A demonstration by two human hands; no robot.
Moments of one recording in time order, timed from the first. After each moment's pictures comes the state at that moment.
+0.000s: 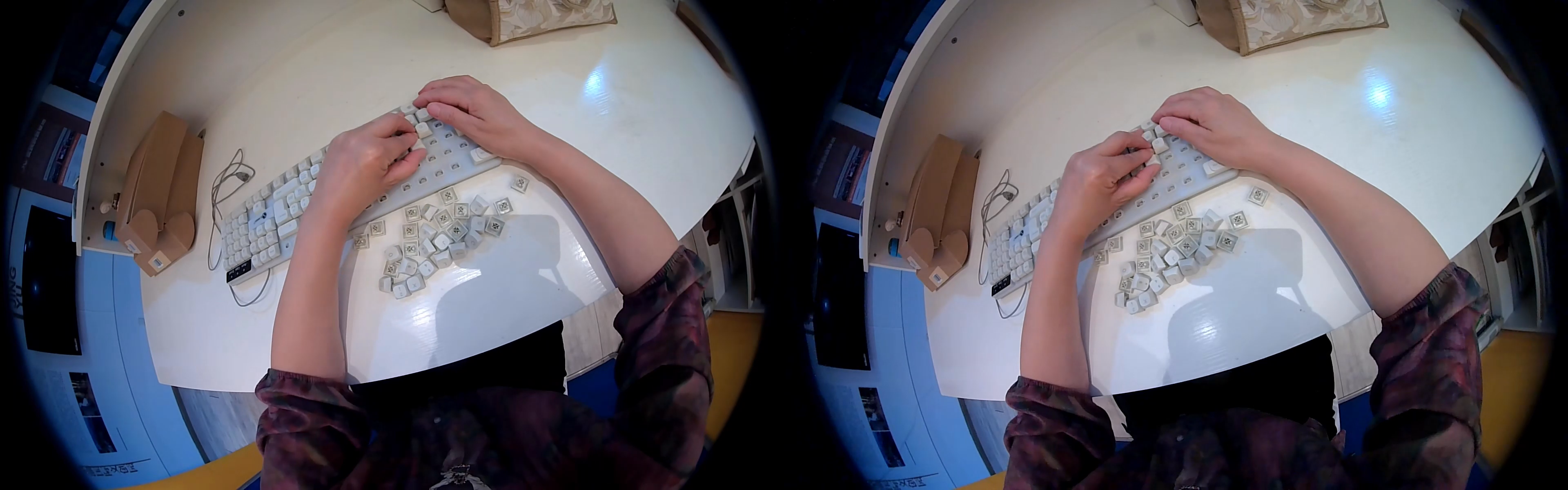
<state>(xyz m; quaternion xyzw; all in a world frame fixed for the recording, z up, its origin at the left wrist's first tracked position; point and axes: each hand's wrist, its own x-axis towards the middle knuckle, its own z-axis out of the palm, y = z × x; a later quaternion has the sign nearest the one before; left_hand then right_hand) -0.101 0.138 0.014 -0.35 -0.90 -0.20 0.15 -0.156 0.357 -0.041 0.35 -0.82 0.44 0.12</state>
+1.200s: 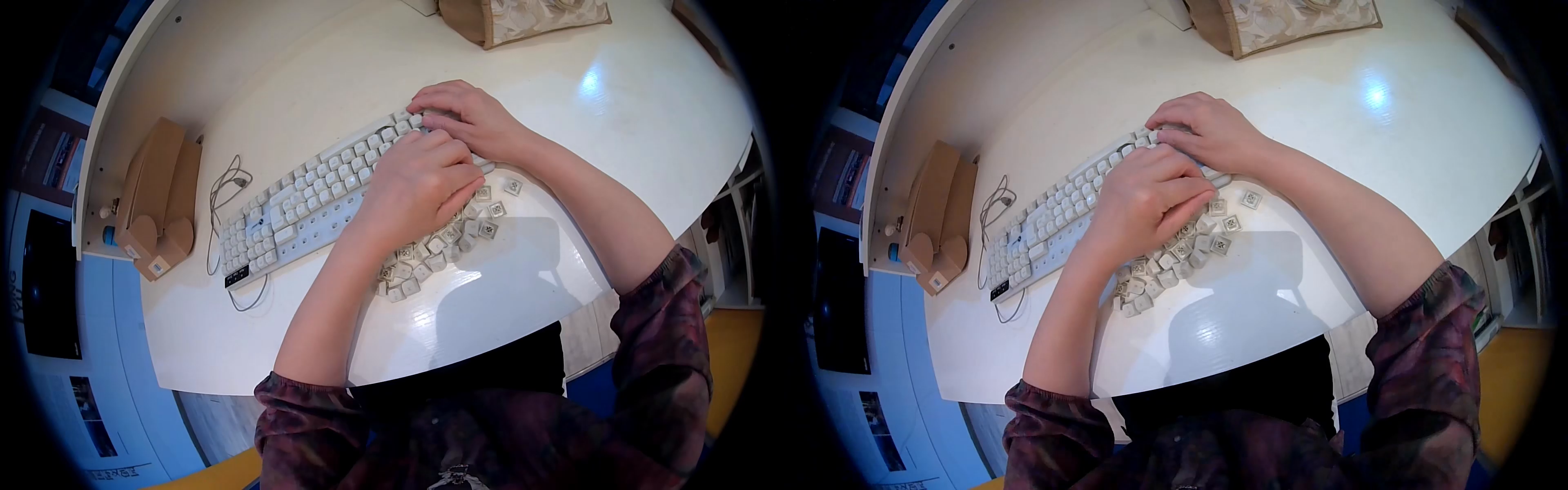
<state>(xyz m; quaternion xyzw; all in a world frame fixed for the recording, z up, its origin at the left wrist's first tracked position) -0.080 0.186 0.015 -0.47 -0.84 -0.22 0.17 -0.159 0.359 -0.044 0.35 -0.82 0.44 0.10</state>
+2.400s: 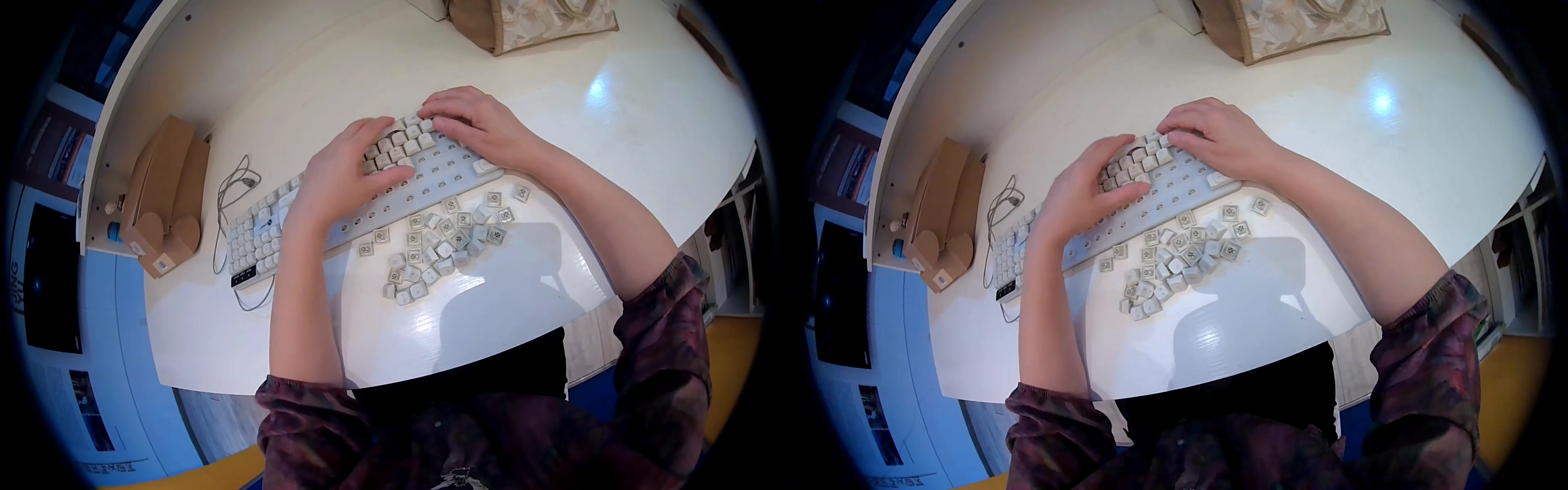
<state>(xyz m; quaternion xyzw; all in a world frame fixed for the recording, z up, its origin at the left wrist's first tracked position) -0.096 0.124 0.038 -0.17 -0.96 -0.23 -0.01 -0.153 0.359 -0.036 0.35 -0.82 0.44 0.09</state>
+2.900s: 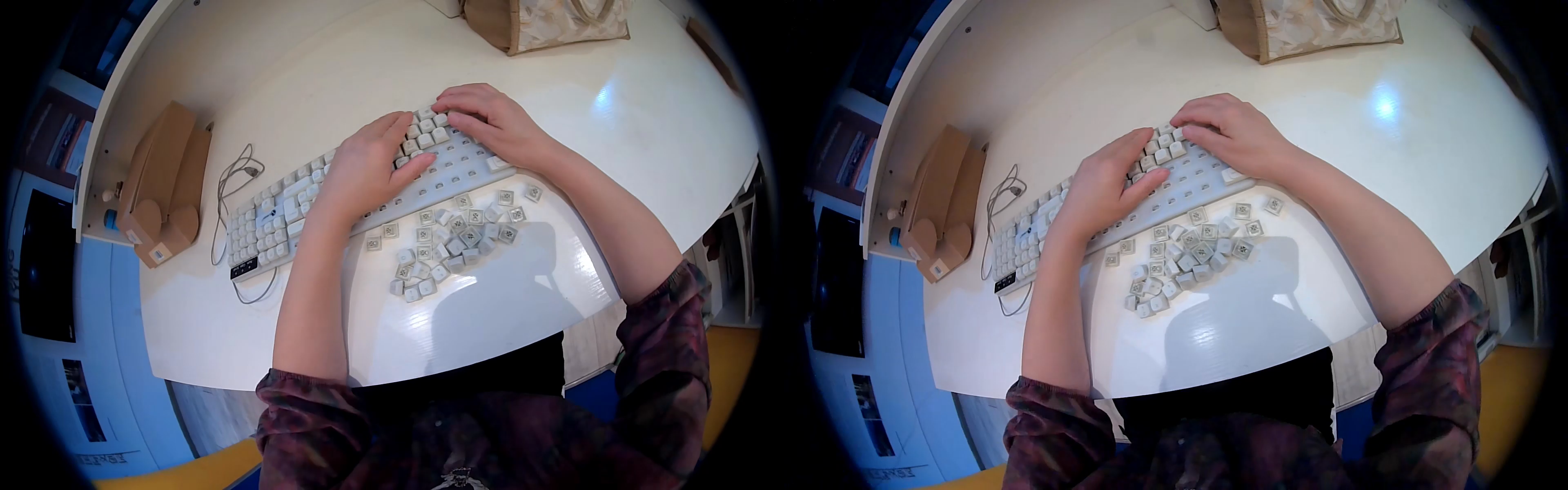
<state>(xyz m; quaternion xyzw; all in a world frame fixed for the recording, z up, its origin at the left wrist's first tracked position) -0.106 0.121 0.007 -0.27 -0.94 -0.19 0.08 -0.152 0.357 -0.036 0.34 -0.82 0.45 0.10</state>
